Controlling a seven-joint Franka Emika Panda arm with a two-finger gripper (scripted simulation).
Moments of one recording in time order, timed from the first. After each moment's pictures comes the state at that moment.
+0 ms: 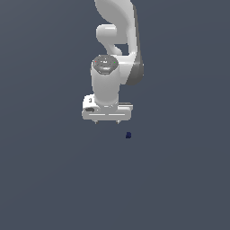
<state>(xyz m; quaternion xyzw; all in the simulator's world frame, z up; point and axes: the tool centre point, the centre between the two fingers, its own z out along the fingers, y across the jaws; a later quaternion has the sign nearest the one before) -0.009 -0.036 0.163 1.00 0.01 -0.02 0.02</state>
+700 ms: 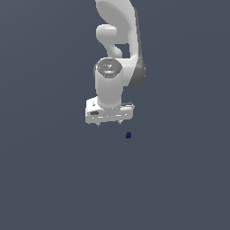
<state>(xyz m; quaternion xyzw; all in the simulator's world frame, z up) -0.009 -0.027 0.153 1.00 0.08 -0.02 0.02</state>
